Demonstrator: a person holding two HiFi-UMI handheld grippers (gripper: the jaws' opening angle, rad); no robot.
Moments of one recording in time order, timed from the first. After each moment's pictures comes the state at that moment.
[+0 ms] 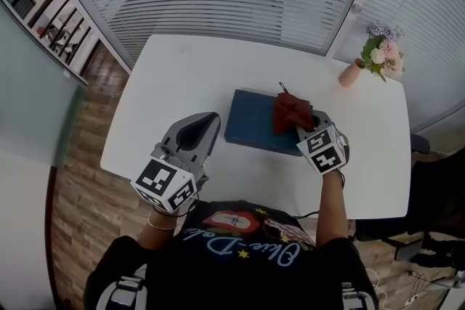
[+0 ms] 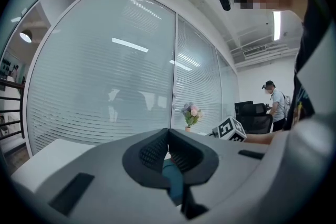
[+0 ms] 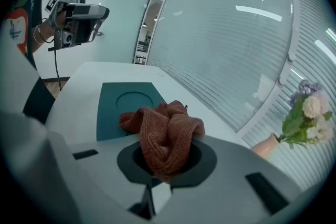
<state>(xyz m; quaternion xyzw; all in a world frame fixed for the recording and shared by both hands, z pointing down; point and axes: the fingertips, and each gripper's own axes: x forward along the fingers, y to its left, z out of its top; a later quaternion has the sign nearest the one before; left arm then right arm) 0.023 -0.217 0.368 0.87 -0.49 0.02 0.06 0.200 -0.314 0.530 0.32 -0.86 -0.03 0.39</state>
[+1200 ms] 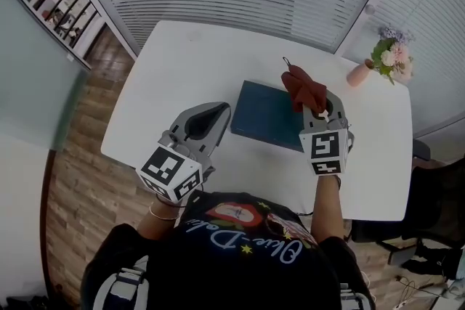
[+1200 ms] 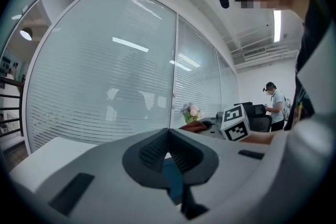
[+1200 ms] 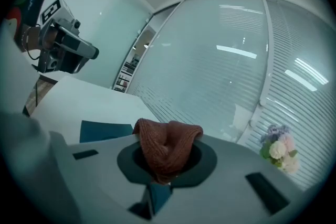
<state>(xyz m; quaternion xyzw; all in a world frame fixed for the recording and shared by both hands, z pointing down) 0.026 -0.216 0.372 0.87 -0.48 0.02 0.06 0.173 -0.327 0.422 0.43 -0.85 -0.16 0.25</state>
